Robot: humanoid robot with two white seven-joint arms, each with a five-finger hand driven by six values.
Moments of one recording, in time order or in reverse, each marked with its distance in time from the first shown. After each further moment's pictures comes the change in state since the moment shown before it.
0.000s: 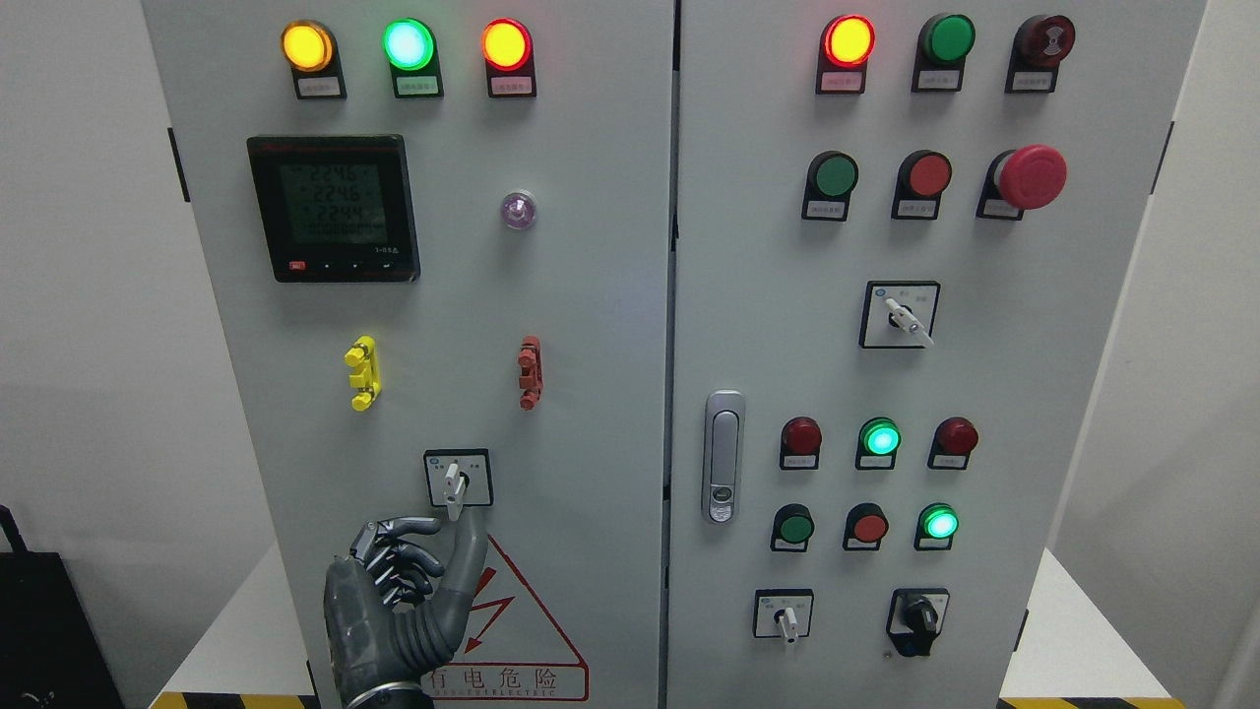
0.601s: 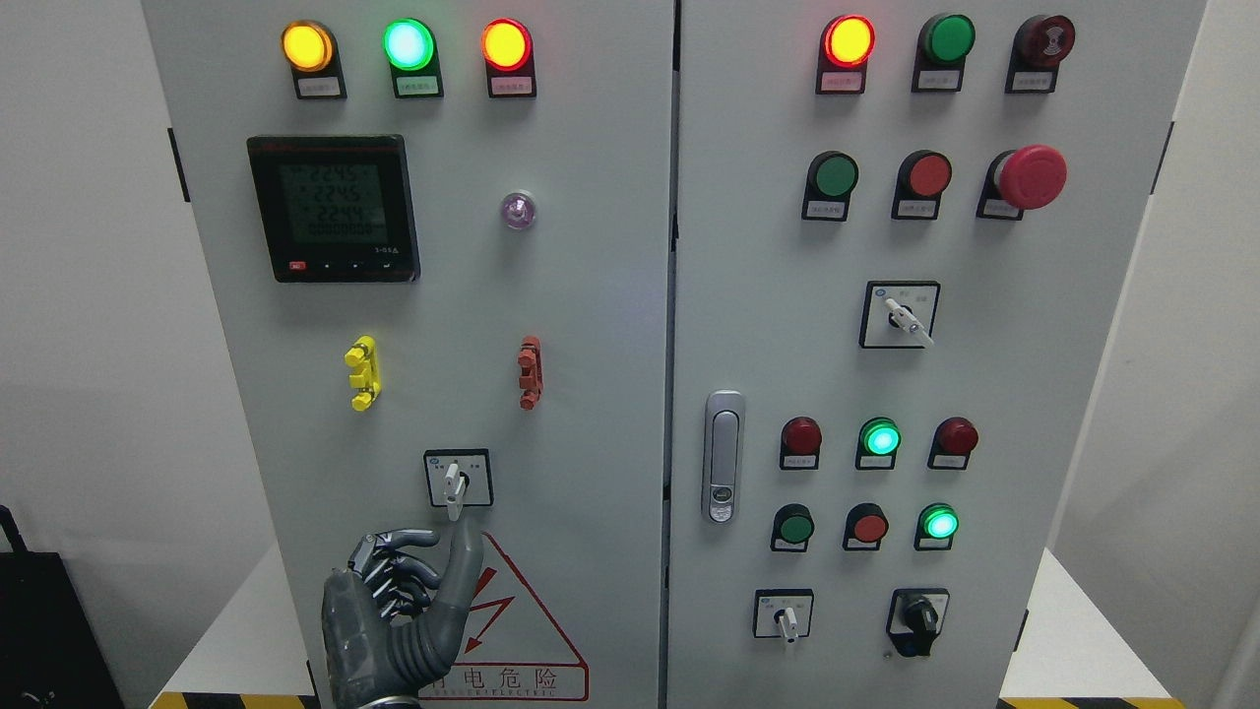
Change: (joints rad) left arm 0.025 0.005 -0.004 -0.012 0.002 -0.005 0.000; right arm 0.000 0.000 0.000 0.000 0.000 0.000 0.001
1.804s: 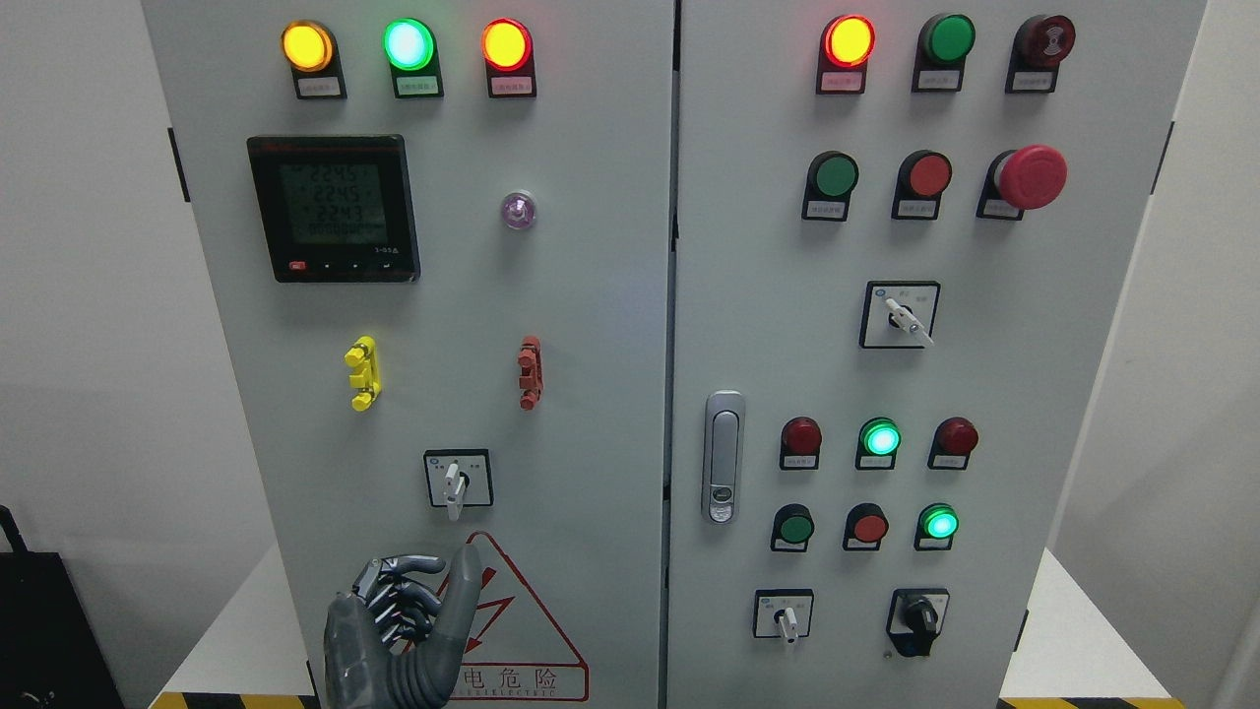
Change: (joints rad) left arm 0.061 0.013 0.003 -0.014 0.000 -0.022 -0.036; right arm 0.000 0.000 0.000 0.000 0.000 0.000 -0.001
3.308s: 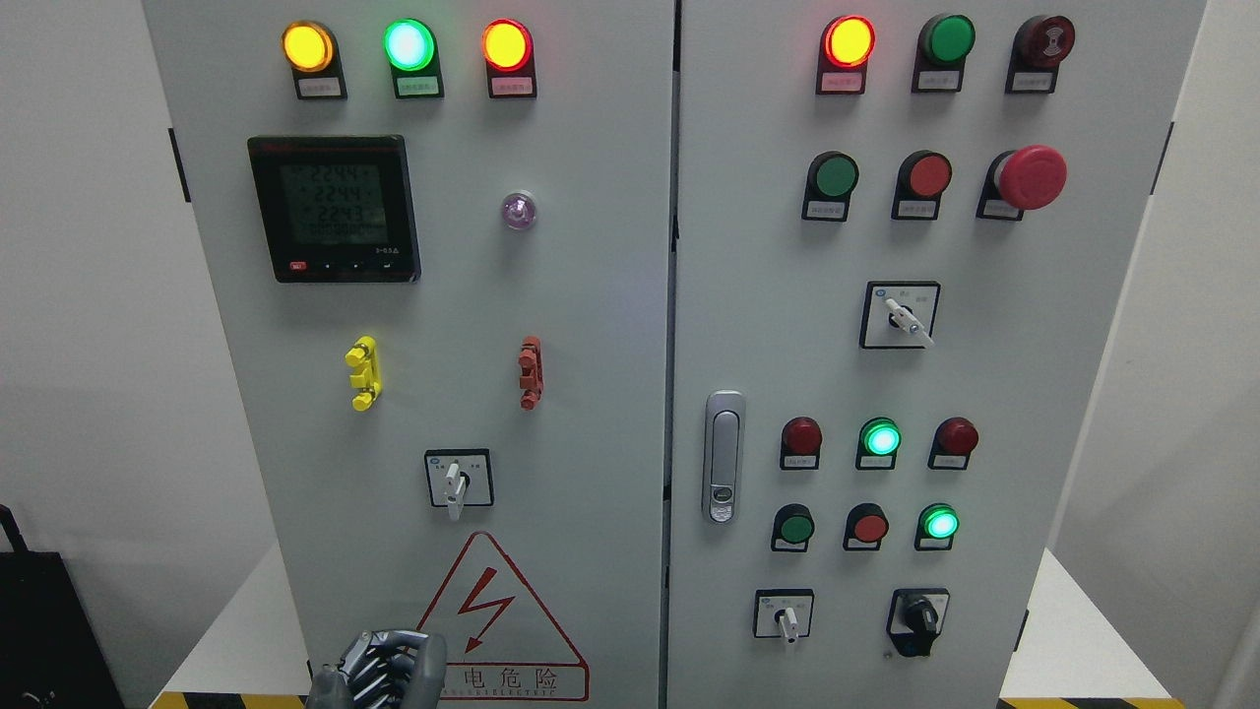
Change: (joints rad) left arm 0.166 0.084 0.060 -0.012 0.086 -0.214 -0.168; right arm 0.000 0.000 0.000 0.000 0.000 -0.001 0.000
